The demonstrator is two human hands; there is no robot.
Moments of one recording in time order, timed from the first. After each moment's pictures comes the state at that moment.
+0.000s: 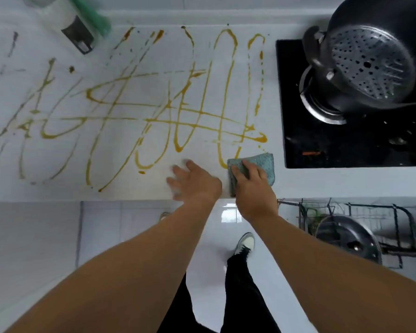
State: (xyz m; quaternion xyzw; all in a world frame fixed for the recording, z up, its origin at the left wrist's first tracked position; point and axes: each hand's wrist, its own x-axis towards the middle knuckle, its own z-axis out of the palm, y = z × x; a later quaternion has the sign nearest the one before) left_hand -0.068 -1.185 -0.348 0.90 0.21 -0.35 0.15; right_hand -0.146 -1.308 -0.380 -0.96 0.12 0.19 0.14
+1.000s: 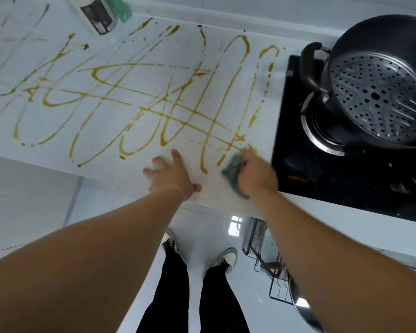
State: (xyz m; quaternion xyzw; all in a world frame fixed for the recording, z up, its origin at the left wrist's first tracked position) left_hand -0.064 -1.202 -0.369 0.92 0.18 -0.35 0.07; right_hand -0.074 -1.404 -0.382 -0.95 0.11 0.17 0.25
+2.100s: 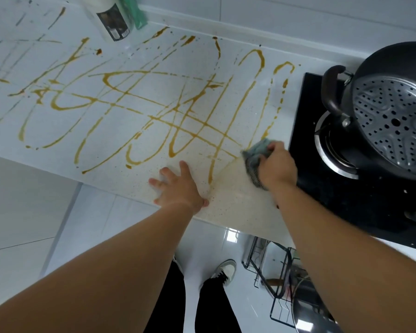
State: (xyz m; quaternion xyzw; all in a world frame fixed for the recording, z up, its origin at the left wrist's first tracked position) left_hand -0.059 -1.202 -0.380 0.91 0.22 -0.34 0.11; right_hand -0.009 -1.419 -0.393 -0.94 0.21 0.11 0.25
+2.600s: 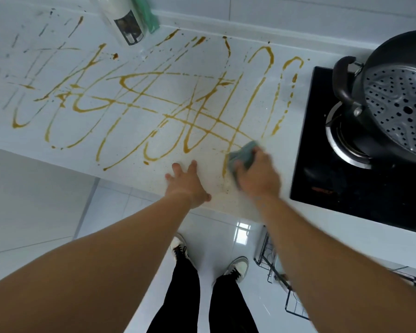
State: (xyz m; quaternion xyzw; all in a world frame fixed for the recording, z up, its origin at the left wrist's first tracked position) left_hand -0.064 -1.168 -0.355 0.90 0.16 -0.38 0.14; right_hand -0.054 -1.350 -0.386 -0.94 0.17 0.12 0.27
